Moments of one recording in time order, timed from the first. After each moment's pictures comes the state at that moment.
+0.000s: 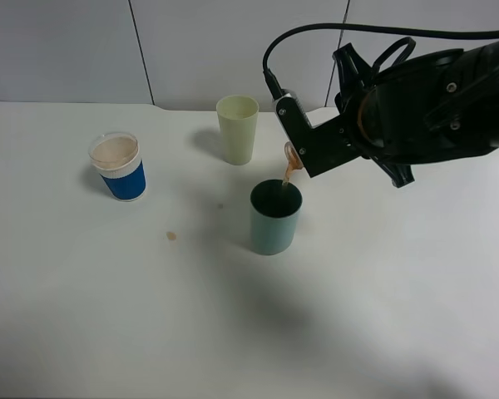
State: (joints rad) left arm -0.03 0.00 -0.51 0.02 1.05 -0.01; right arm 0.80 1.58 -0.85 -1.29 0.76 -0.32
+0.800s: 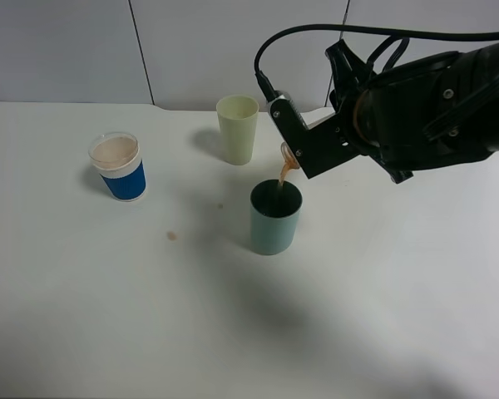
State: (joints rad) left arm -0.03 0.00 -0.51 0.02 1.05 -0.01; right arm 0.82 1.58 -0.85 -1.33 0.78 -0.32
